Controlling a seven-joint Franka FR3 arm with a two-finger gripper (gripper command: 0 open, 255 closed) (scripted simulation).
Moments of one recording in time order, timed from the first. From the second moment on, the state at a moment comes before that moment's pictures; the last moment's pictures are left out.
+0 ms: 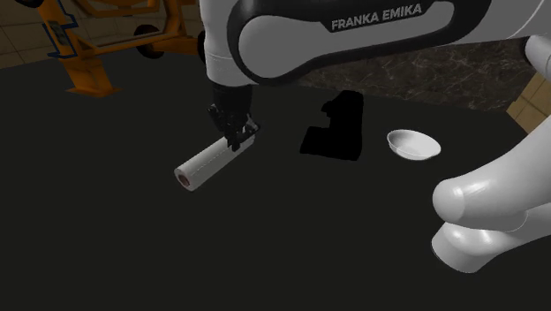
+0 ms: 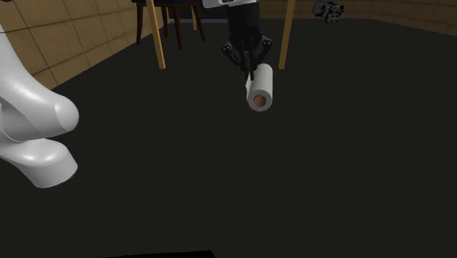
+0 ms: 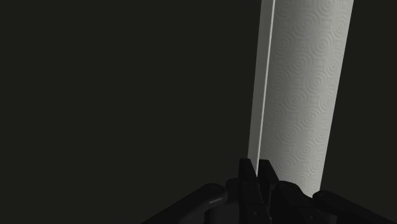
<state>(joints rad) -0.79 -0.14 1.43 -1.77 0.05 1.89 1.90</state>
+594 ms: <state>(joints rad) -0.78 -0.14 1.23 -1.80 0.07 1.91 1.71</state>
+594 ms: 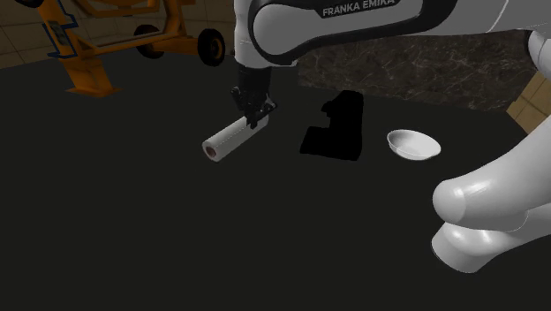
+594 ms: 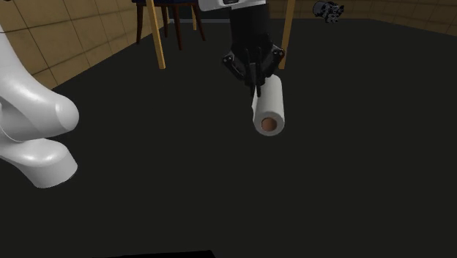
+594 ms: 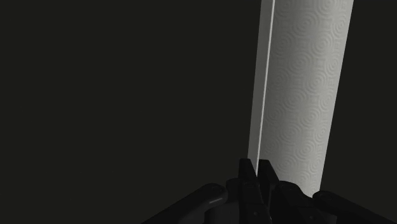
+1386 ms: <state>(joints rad) -0.87 0.04 1.14 -1.73 -0.07 1.91 1.56</state>
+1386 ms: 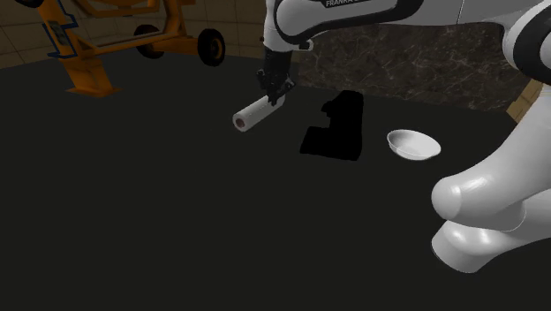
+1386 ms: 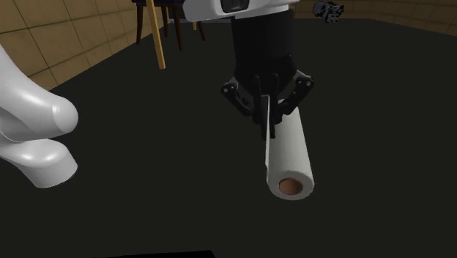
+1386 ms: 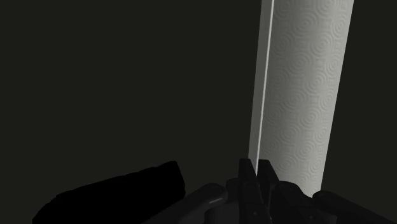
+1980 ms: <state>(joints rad) -0.85 0.27 1.05 -1.55 -0.26 1.85 1.49</state>
